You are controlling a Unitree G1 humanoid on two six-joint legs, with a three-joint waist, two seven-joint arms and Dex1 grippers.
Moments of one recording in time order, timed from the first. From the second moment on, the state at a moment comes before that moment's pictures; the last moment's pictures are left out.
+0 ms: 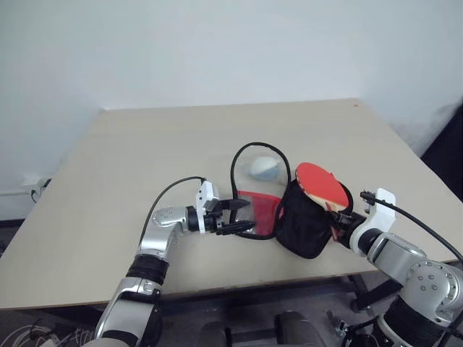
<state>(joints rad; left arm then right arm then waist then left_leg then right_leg) -0.48 0.33 -0.10 0.51 -0.30 0.05 -1.29 -0.25 0.02 -0.58 -0.68 0.60 1.60 -0.05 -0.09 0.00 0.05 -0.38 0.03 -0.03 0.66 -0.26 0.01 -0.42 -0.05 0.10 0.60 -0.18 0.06</state>
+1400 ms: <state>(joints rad) -0.48 0.33 -0.11 0.51 -0.30 0.05 -1.29 -0.31 0.12 -0.41 -0.63 0.28 1.52 -0.15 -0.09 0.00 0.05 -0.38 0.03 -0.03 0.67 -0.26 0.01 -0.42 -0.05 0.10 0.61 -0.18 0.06</state>
